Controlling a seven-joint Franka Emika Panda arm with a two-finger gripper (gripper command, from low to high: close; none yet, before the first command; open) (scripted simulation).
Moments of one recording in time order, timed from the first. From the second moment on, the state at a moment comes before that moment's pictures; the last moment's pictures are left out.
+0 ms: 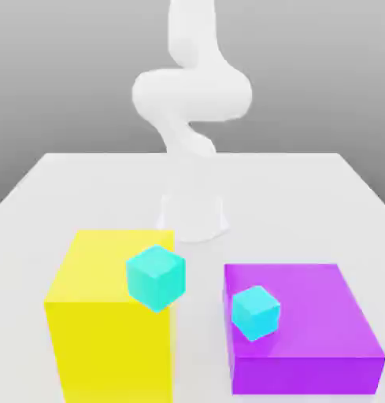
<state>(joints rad) 0.04 -0.71 0.01 -2.30 0.01 2.33 0.76</state>
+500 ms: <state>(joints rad) 0.25 -0.16 0.14 -2.28 0.03 2.48 0.58</state>
